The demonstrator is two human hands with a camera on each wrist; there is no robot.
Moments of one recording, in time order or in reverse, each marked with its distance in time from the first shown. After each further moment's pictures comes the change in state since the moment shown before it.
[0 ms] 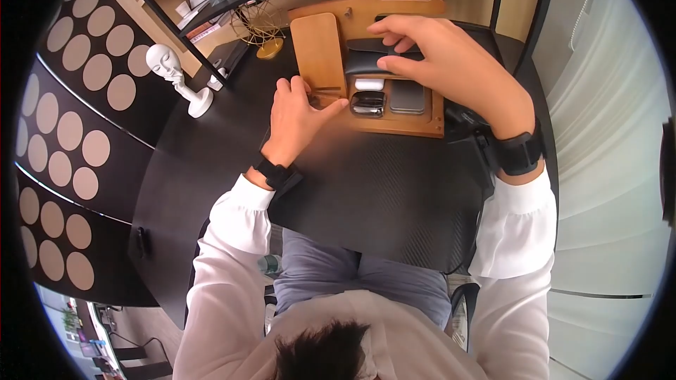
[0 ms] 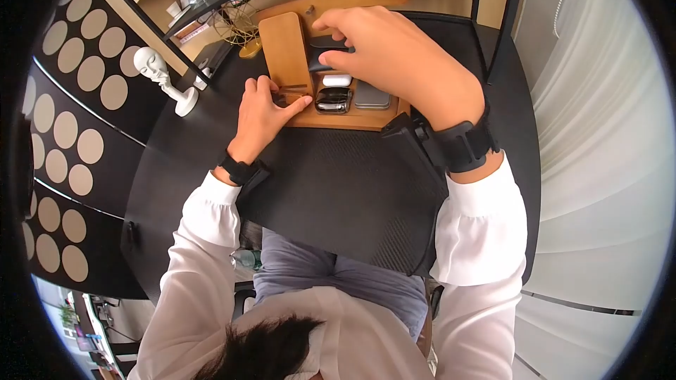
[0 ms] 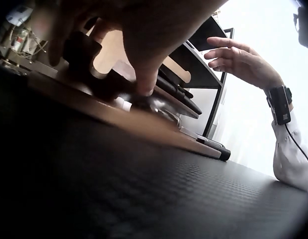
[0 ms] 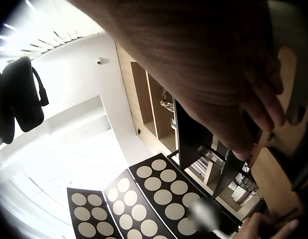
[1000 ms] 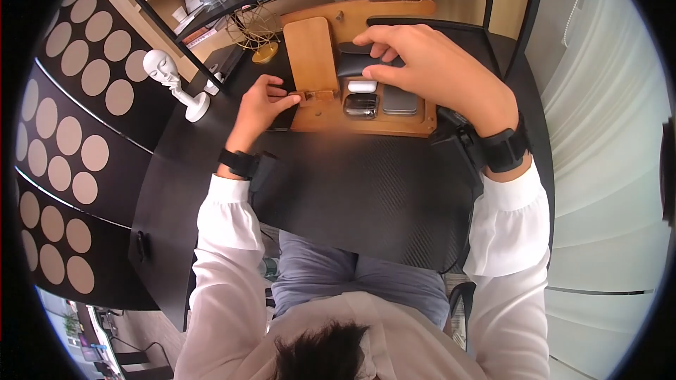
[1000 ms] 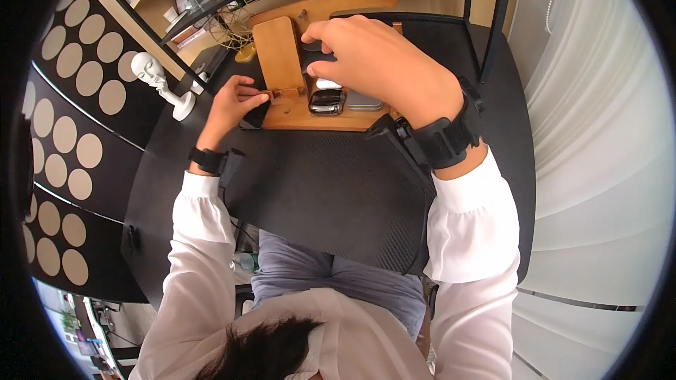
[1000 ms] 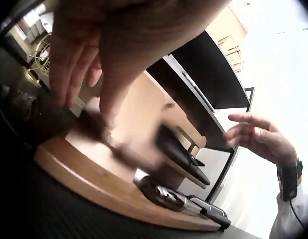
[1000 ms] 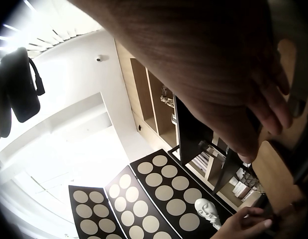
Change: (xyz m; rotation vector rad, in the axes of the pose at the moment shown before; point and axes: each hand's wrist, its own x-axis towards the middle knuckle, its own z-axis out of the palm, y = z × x) left_hand 0.028 -0.079 -0.012 -0.468 -0.260 -0.210; right_hand -0.002 -0.002 0.007 -0.013 -0.021 0.009
